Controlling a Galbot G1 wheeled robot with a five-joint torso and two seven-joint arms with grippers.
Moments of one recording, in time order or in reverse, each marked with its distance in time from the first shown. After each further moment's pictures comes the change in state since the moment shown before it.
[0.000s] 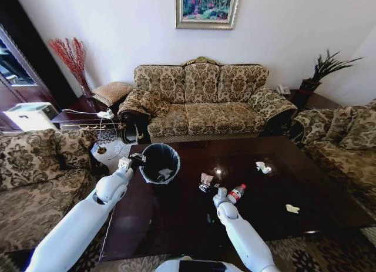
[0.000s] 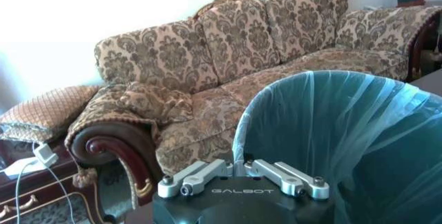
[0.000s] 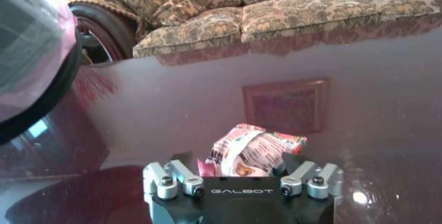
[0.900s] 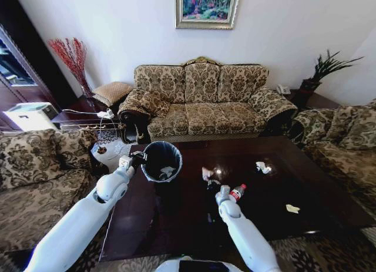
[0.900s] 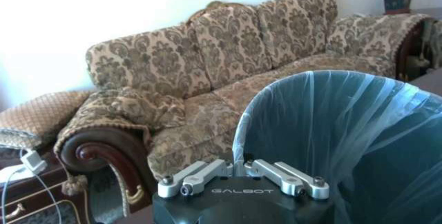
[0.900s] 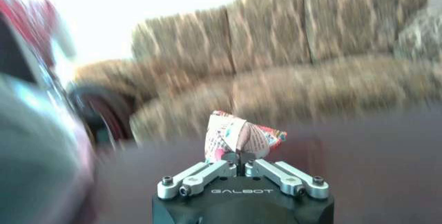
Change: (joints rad) left arm 0.014 0.012 0.005 -0.033 -0.010 -0.006 0.008; right arm -0.075 -0.159 0.050 0.427 0.123 -0.051 0.091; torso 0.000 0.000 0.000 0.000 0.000
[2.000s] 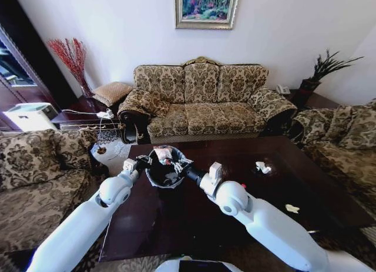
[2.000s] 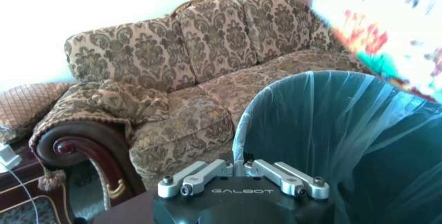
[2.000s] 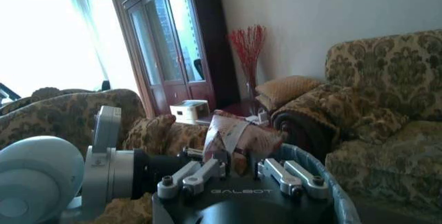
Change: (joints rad) left arm -0.002 -0.007 0.035 -0.031 -0.023 0.037 -0.004; right arm 0.327 -0.275 -0.516 0.575 0.338 -0.251 0.073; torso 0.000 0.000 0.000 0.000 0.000
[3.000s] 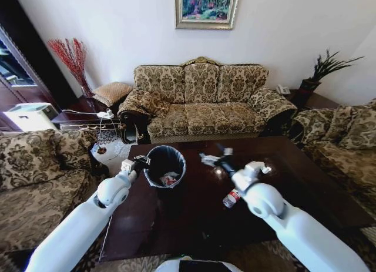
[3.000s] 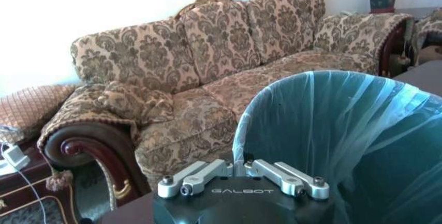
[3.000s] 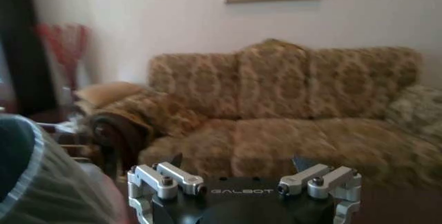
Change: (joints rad) left arm 0.031 0.023 -0.031 -0.002 -0.004 -0.030 0.011; right arm -0.617 -0.087 0.611 -0.019 -0.200 0.182 0.158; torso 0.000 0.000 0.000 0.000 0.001
